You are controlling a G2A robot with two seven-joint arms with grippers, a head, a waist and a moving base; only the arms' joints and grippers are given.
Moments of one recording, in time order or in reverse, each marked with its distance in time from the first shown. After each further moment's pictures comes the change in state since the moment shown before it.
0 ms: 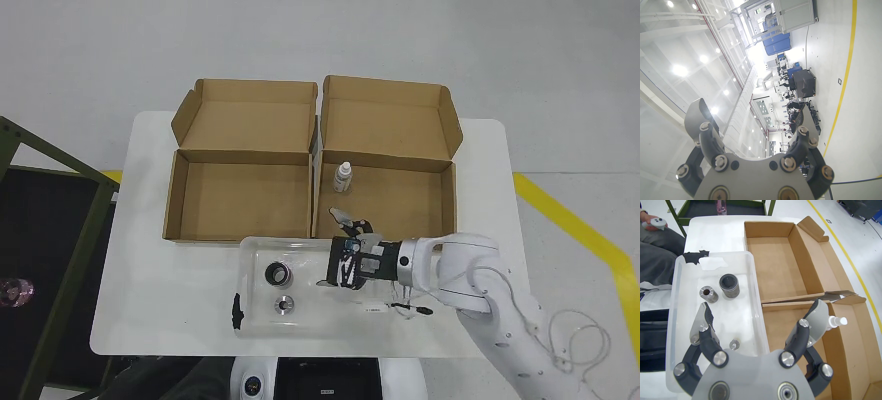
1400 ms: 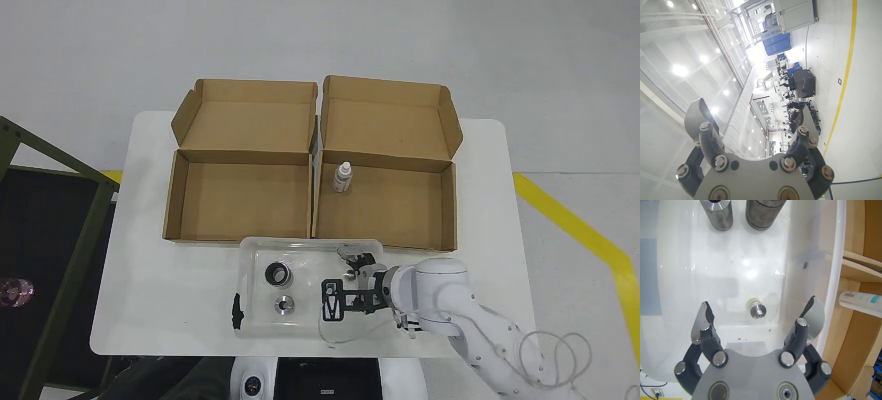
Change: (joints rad) left arm 0.000 0.000 0.000 0.000 0.000 0.000 0.000; right arm -0.017 0.031 -0.157 0.036 -0.231 -0.062 0.267
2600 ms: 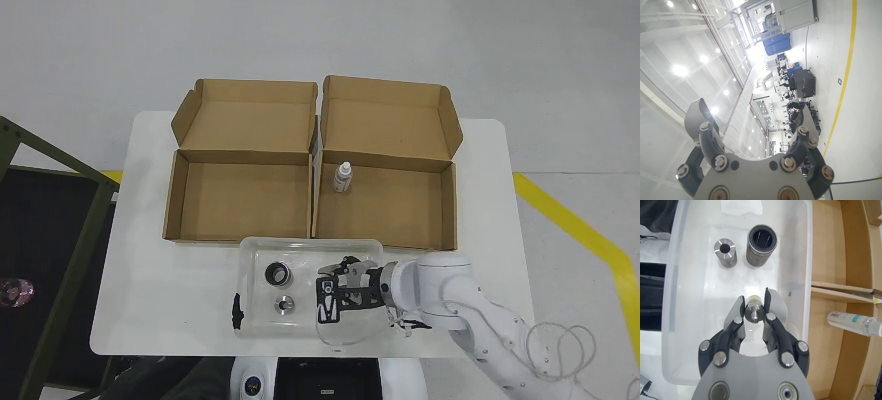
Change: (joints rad) left arm 0.000 0.000 0.000 0.000 0.000 0.000 0.000; right arm 0.030 0.009 0.017 -0.030 0.095 -0.005 -0.166
